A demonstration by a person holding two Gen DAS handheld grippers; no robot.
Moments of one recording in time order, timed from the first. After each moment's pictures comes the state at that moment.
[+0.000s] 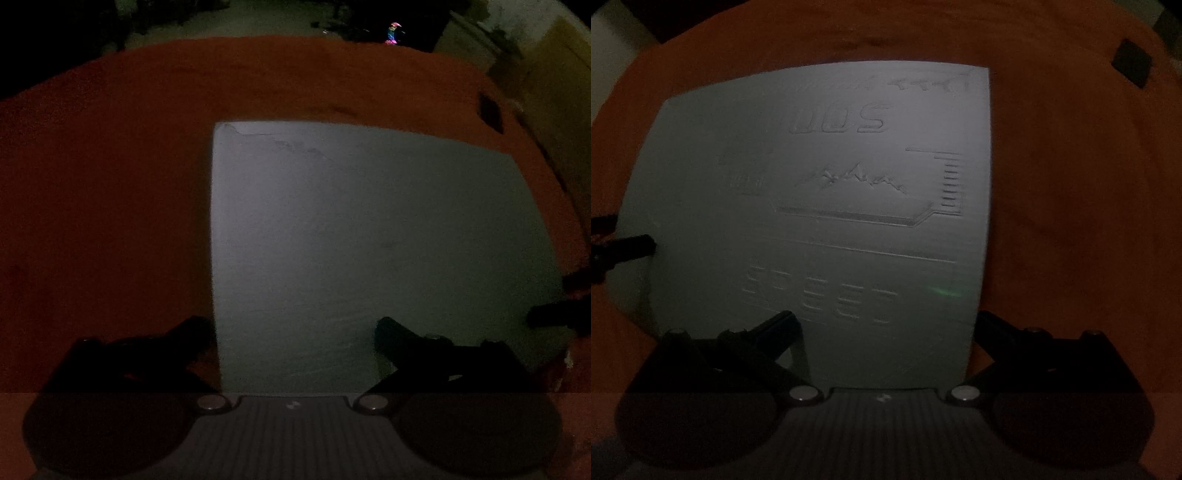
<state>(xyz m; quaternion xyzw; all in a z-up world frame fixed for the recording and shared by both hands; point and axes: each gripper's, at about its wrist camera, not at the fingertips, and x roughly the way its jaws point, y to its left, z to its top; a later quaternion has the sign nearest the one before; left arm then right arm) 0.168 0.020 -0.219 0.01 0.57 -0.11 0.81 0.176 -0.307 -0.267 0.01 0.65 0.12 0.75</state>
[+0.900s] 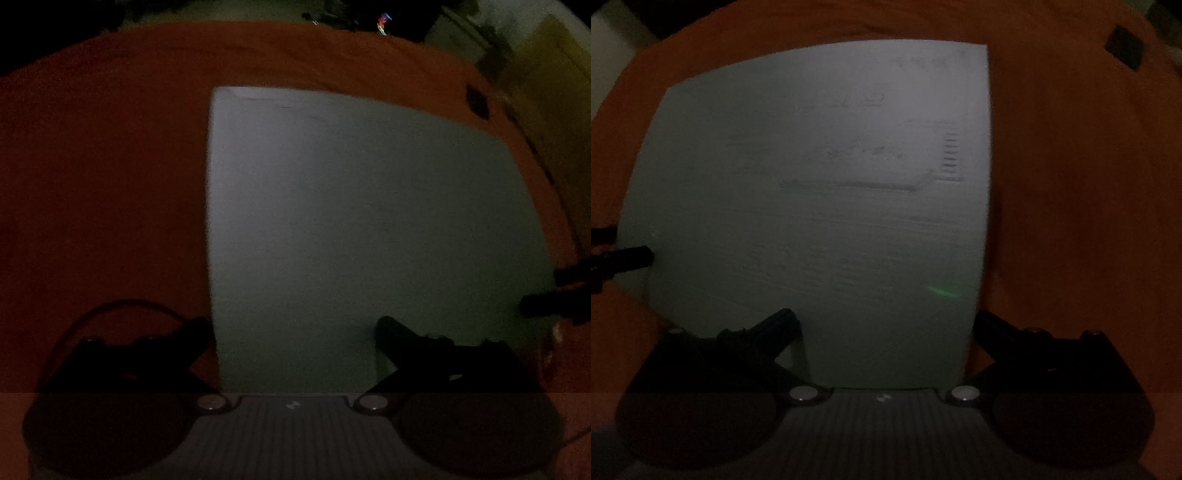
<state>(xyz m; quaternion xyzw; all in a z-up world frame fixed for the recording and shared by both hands) 0.120 0.038 -0.241 0.02 0.57 -0.14 0.81 0.155 -0.301 -0.283 0.00 0.64 0.11 0.76</state>
